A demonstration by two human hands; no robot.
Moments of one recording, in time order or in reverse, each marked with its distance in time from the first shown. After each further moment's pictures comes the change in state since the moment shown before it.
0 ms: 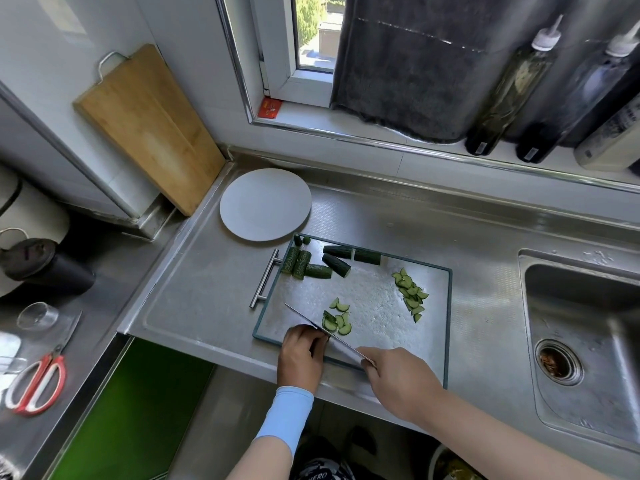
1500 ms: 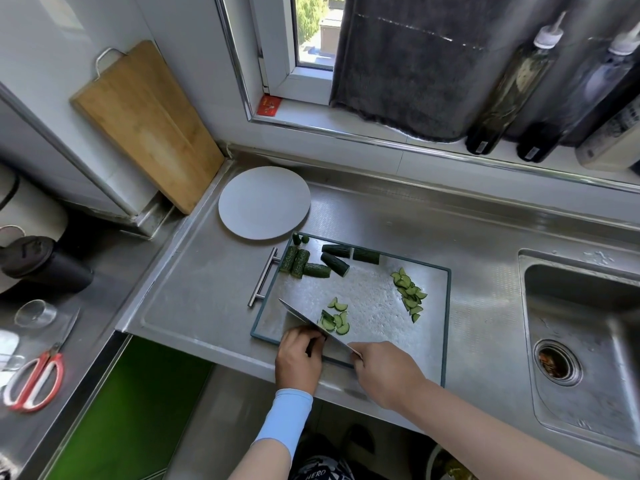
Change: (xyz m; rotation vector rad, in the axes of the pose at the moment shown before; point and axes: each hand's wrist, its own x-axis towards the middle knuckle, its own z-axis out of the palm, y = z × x) left_hand -0.004 0.001 0.003 -0.040 0.025 -0.046; right_hand 0.021 -0.008 0.005 -0.041 -0.064 0.026
